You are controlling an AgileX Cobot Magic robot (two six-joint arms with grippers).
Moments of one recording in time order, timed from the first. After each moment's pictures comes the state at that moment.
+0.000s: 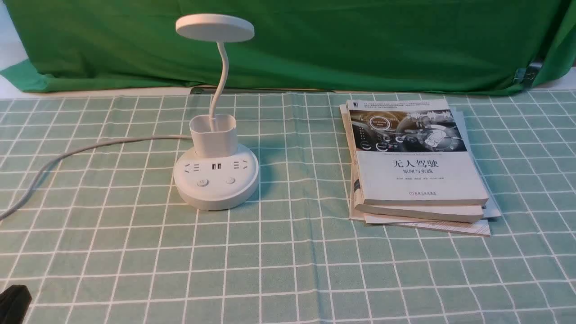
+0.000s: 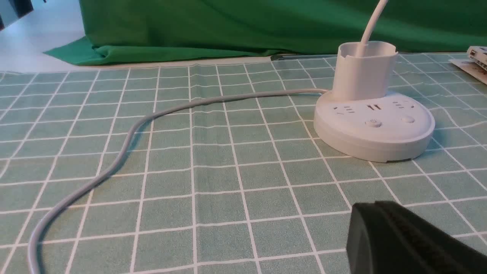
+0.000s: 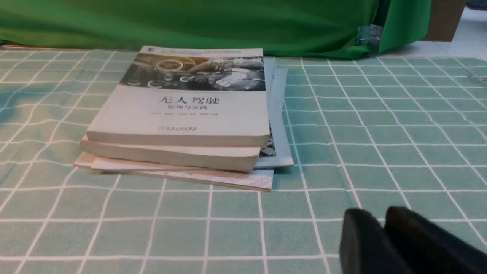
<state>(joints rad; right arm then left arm) 0.07 0.00 0.01 0.03 0.25 -0.02 -0.11 0.00 0.01 -0.03 0.25 0.02</state>
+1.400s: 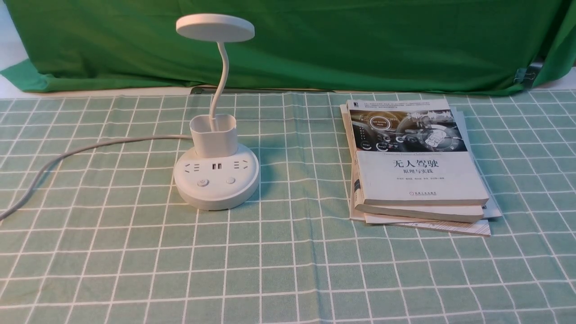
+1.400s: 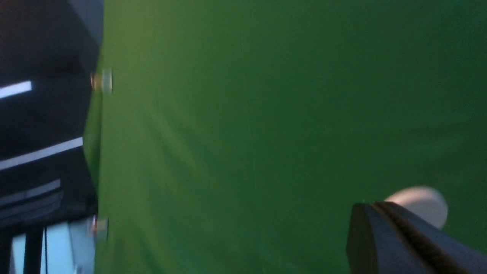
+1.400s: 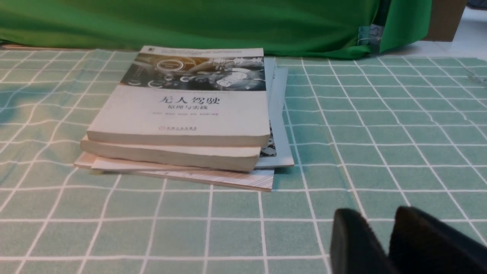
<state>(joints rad) 0.07 0.00 0.01 0.03 0.25 -0.02 -0.11 0.00 0.01 0.00 -0.58 0.02</state>
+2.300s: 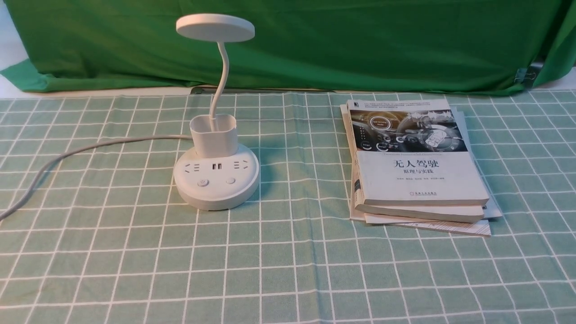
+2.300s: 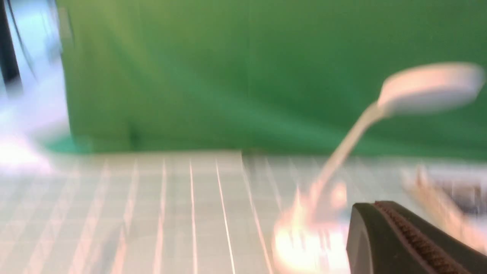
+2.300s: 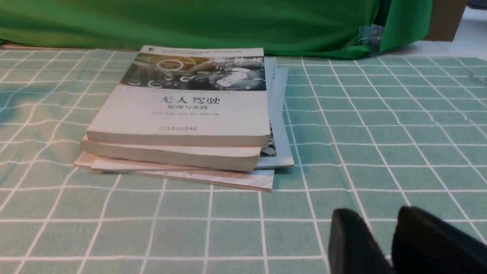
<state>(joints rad) 0.07 0.00 0.01 0.03 0.25 -0.02 -0.11 0.53 -0.57 -0.17 0.35 0.01</state>
